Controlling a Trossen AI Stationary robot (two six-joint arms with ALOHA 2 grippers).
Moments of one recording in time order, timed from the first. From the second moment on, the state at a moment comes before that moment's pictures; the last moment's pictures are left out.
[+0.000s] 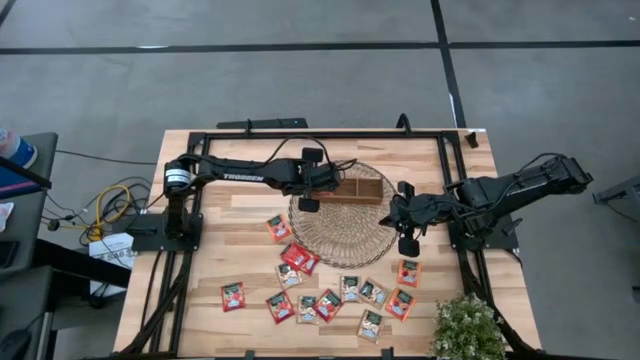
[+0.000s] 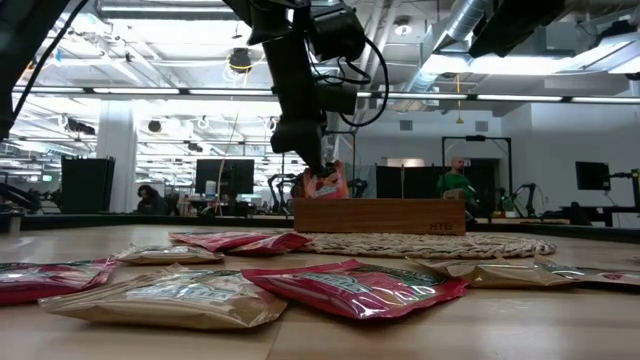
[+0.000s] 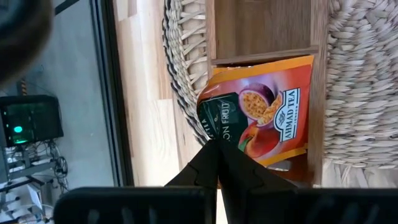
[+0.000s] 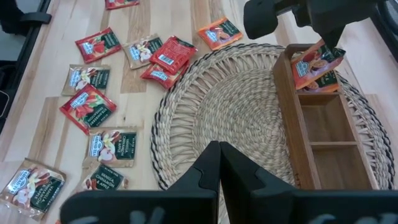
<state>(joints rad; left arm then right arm) 0.16 1.95 1.53 -0.68 -0.49 0.41 0.27 1.06 0.94 -0.67 0.21 0.18</state>
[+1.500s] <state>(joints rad) 0.13 1.93 1.53 -0.79 -0.63 0.43 0.27 1.06 0.94 -0.67 0.21 0.18</state>
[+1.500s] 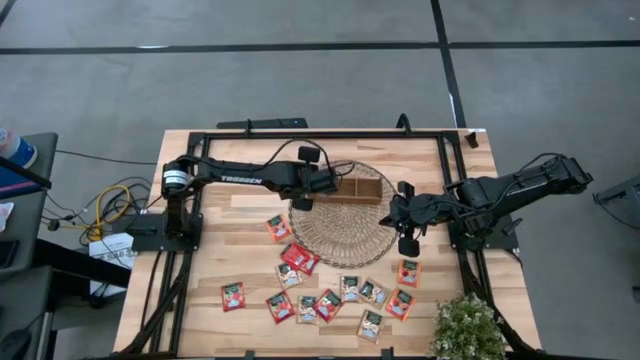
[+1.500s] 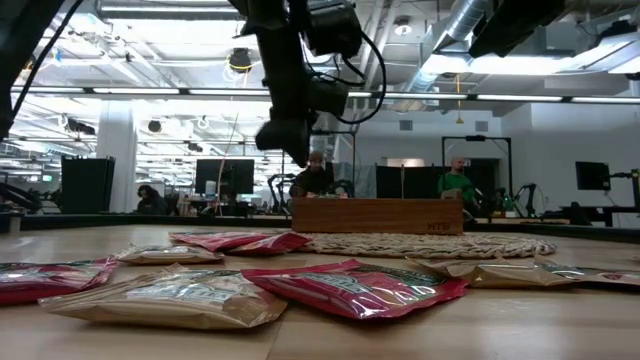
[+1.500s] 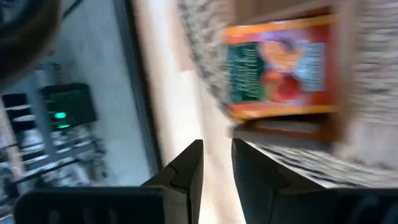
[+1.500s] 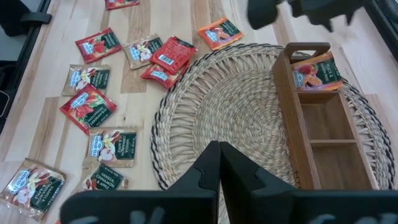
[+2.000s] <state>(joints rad) 0.10 1.68 1.53 -1.06 -0.15 0.01 0.27 1.06 0.94 -0.68 0.21 0.18</state>
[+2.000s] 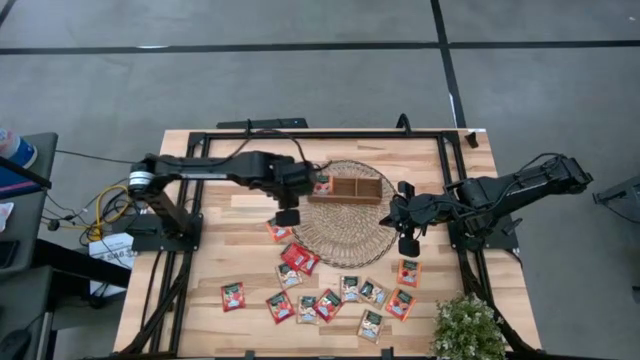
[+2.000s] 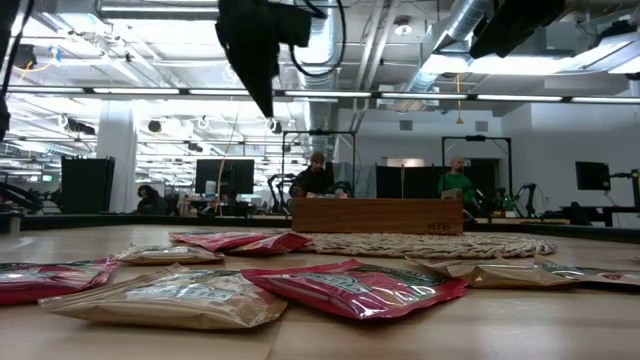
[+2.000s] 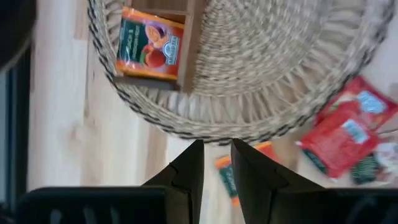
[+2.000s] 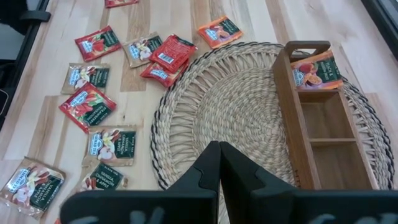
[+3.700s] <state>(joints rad) 0.13 1.58 0.79 -0.52 0.02 -0.46 0.27 1.06 0.94 -0.66 0.21 0.18</state>
